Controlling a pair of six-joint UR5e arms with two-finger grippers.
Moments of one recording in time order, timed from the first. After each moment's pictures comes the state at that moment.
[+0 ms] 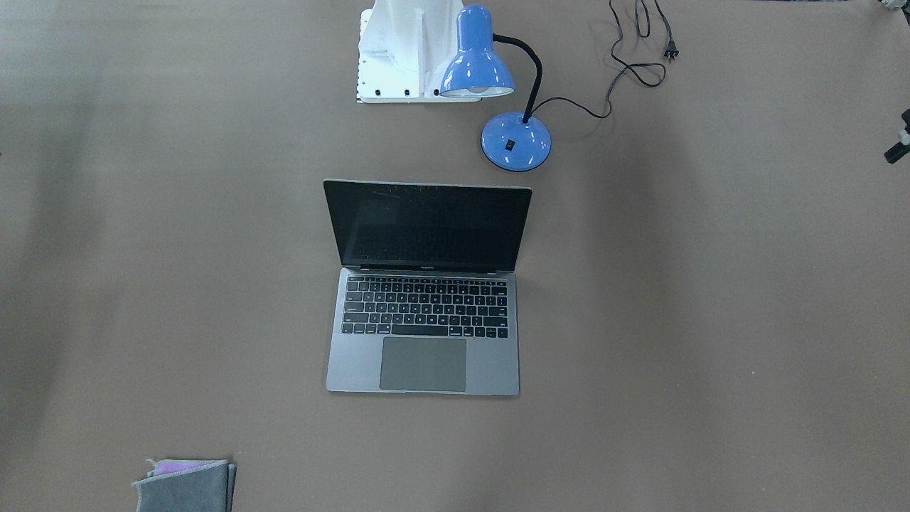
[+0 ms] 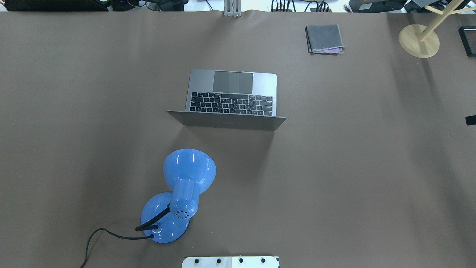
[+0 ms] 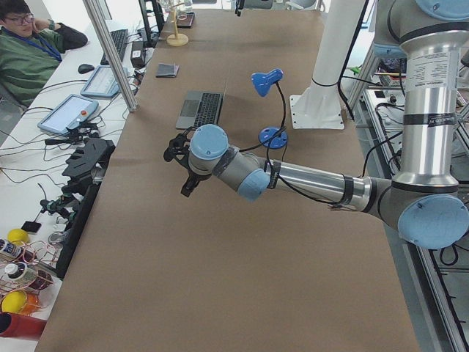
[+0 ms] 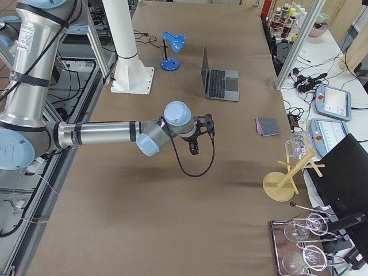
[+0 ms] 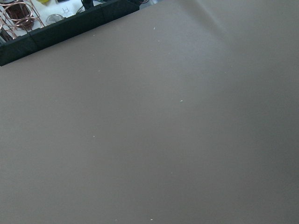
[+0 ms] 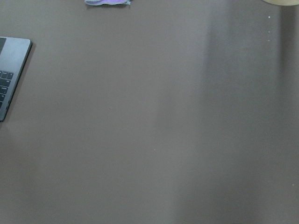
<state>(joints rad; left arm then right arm) -1.48 -1.53 -1.80 -2.07 -2.61 -0.16 1.30 -1.82 1.90 -0.86 2.48 0.65</state>
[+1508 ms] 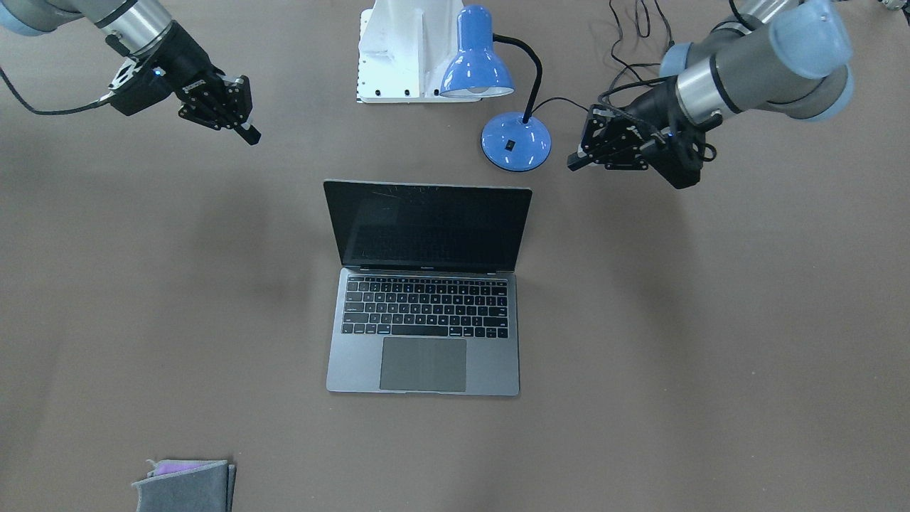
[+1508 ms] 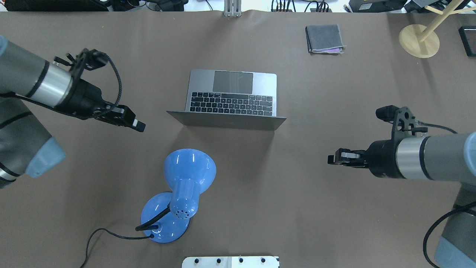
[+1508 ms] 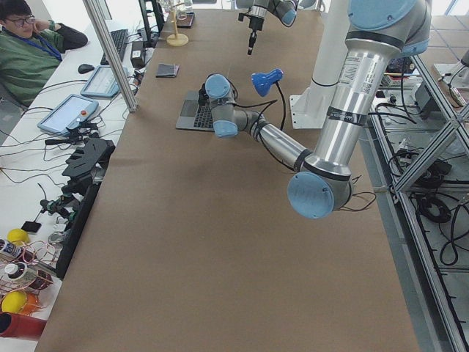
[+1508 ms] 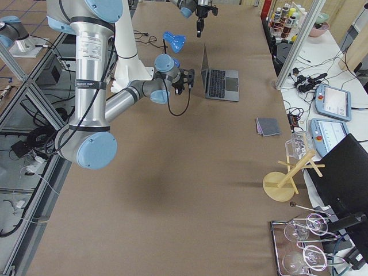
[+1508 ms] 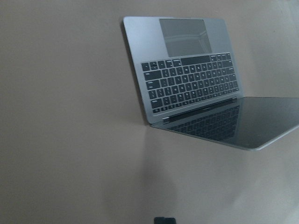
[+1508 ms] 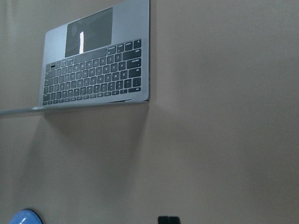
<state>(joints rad) -0.83 -1.87 -1.78 -2.41 -2.46 -1.15 0.51 -1.63 2.16 -0.84 1.82 1.47</state>
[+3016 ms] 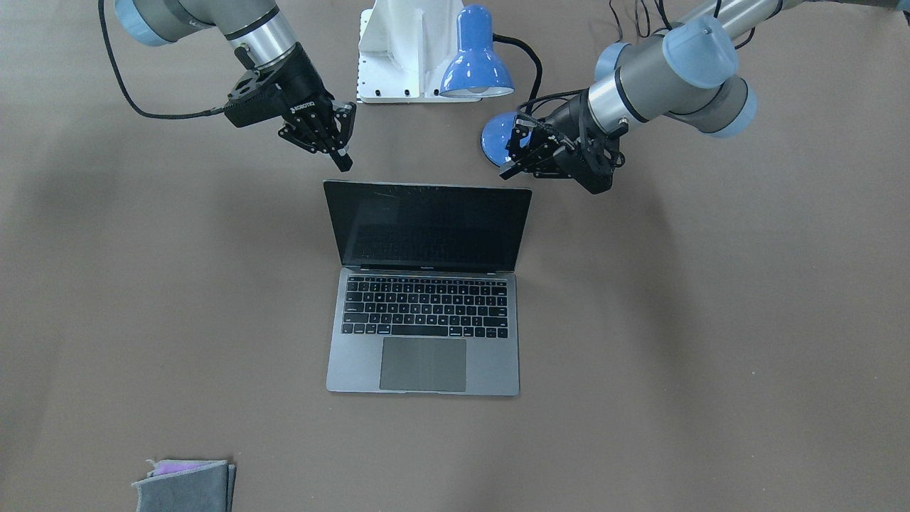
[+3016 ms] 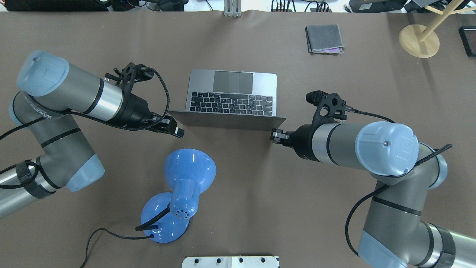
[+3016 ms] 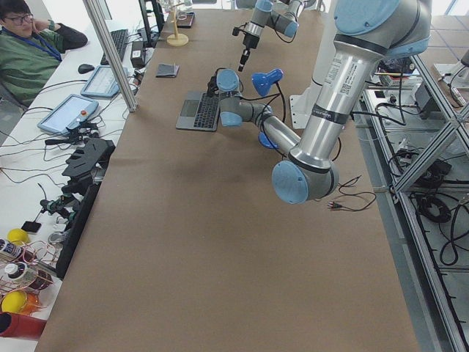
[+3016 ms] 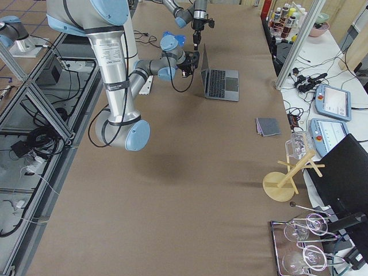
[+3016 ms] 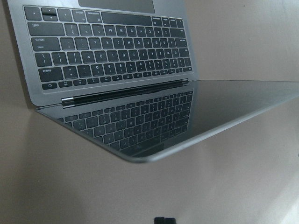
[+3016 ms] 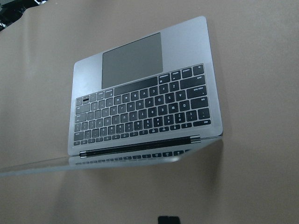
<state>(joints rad) -0.72 -1.99 -1.72 -2.42 -2.29 -1.19 0.46 -1.26 2.04 -1.13 1.63 1.52</state>
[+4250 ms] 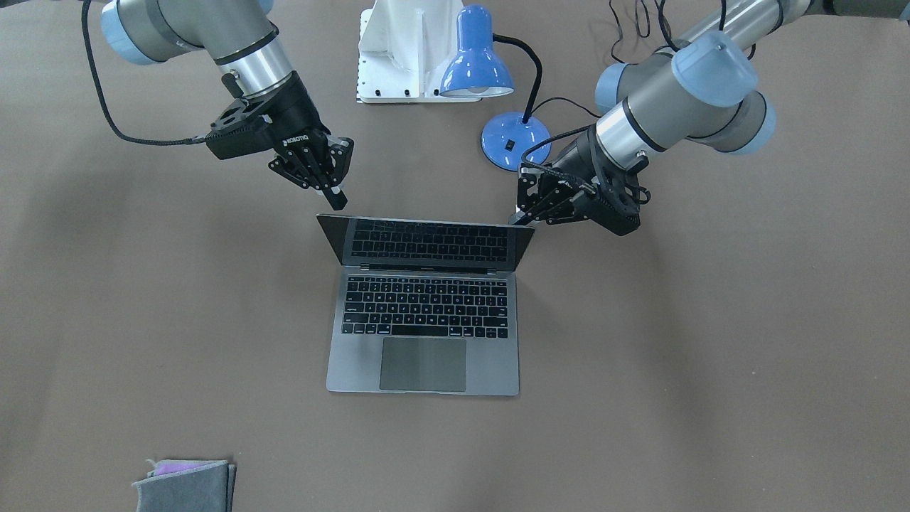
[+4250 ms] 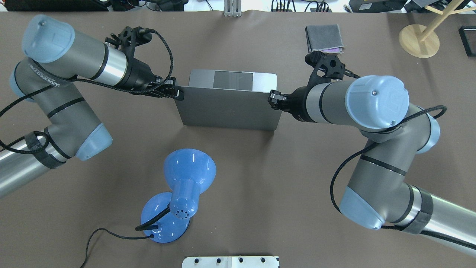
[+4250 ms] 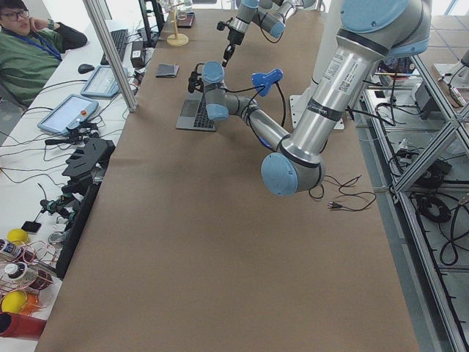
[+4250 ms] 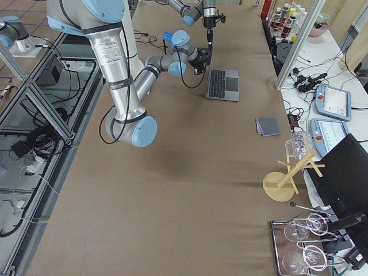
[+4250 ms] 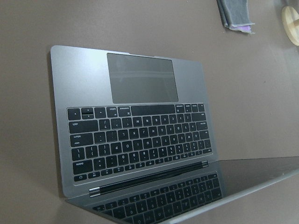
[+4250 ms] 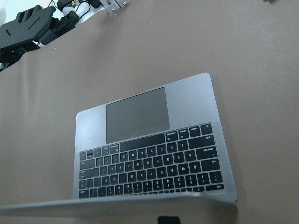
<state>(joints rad) -0.81 -2.09 -1.61 -2.35 -2.24 -1.20 0.60 -1.13 1.92 -1.18 1.69 1.51</state>
